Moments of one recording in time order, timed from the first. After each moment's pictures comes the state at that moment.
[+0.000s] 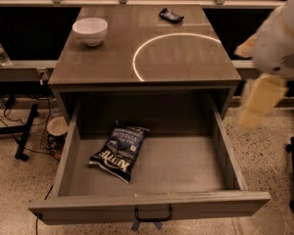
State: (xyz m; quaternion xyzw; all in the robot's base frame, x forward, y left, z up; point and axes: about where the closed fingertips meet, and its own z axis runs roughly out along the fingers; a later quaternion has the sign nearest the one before) arm 0.446 -0.181 0.957 -0.62 0.77 -0.01 0.17
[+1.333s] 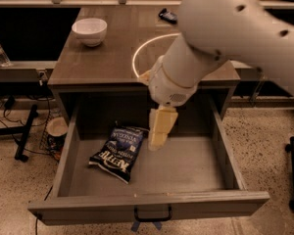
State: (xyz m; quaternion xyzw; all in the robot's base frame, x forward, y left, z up) arm 0.478 0.000 0.858 -0.75 0.62 0.08 0.22
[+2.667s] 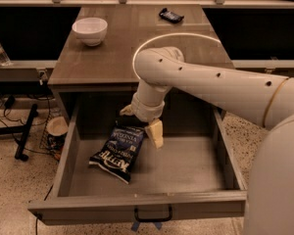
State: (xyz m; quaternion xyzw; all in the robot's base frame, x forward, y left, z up) arm 0.570 0.017 0.671 -0.91 0.40 0.07 0.10
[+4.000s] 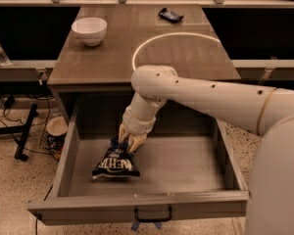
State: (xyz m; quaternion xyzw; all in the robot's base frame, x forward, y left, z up) arm 0.539 0.059 0.639 -0.90 0.39 0.14 0.14
